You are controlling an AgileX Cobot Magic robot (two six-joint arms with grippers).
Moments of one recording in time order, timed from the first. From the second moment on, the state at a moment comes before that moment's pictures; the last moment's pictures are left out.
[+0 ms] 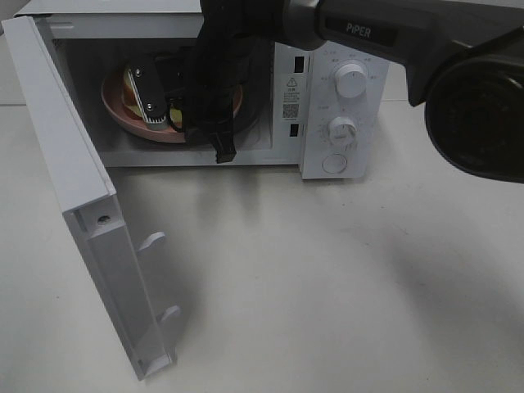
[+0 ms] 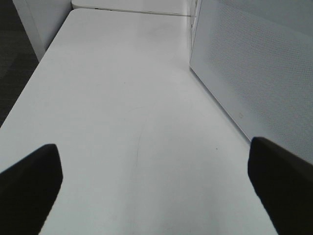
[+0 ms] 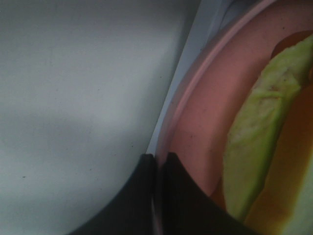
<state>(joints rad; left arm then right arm) 0.05 0.00 -0.52 0.00 1.07 -0.05 0.66 2.43 -2.21 0.05 0.90 -1.34</state>
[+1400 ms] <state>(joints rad) 0.05 0.00 -0.52 0.00 1.07 -0.05 0.64 2.51 -2.29 0.01 0.80 -1.19</state>
